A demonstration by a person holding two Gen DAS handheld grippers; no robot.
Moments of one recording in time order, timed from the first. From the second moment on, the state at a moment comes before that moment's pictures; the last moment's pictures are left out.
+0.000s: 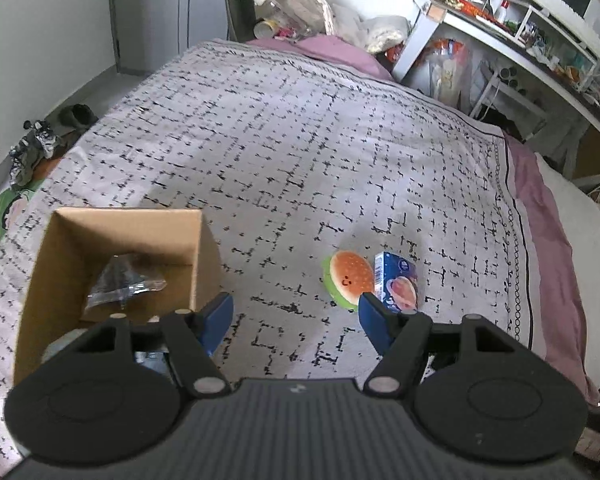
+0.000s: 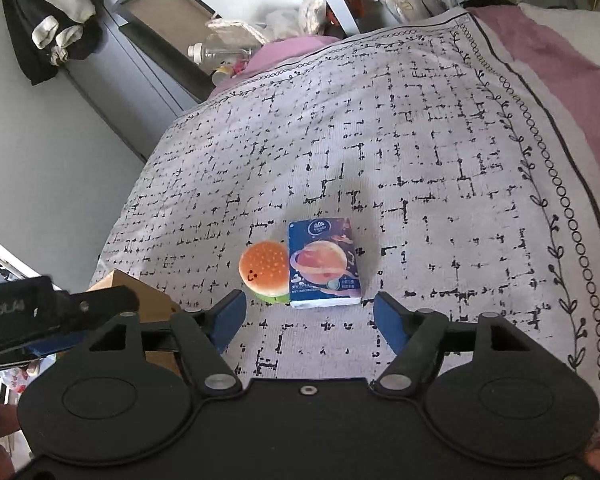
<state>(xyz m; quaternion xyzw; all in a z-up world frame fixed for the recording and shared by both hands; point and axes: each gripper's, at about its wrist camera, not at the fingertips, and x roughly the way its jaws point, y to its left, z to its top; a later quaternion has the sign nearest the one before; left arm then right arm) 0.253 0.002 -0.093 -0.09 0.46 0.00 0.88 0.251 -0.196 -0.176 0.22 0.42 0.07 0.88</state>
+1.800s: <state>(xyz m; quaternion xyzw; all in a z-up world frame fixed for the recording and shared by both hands) 0.344 -0.043 -0.193 -0.11 0.54 -0.05 0.83 0.293 -0.189 -0.222 0.13 0.43 0.00 0.89</state>
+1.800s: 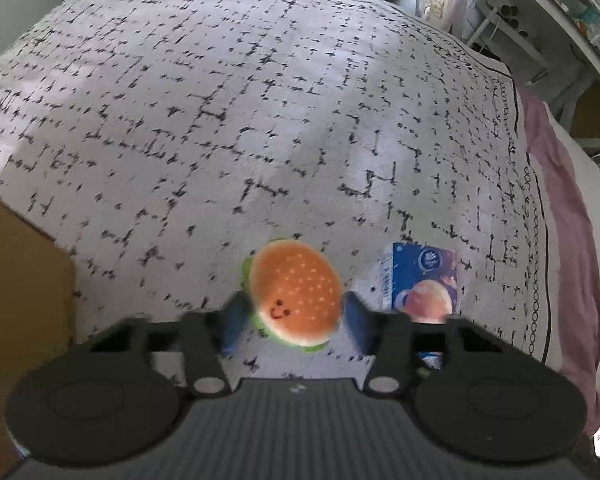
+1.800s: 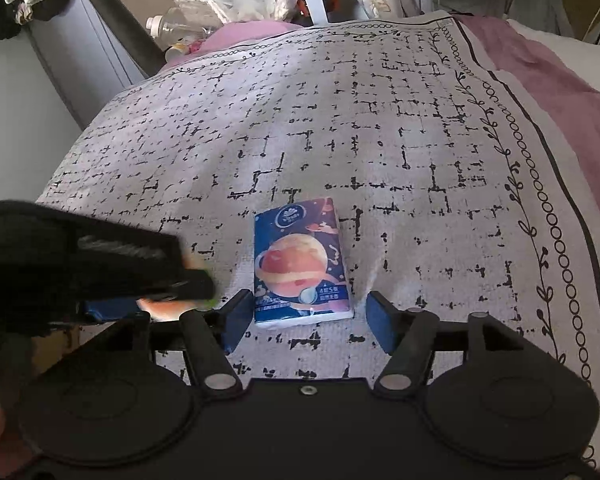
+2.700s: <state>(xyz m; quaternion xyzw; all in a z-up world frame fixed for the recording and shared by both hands) 0.263 0.002 -0.092 -0.12 0.46 -0.05 0.88 0.242 -0.192 -0.152 0.15 0.37 0.05 0.91</state>
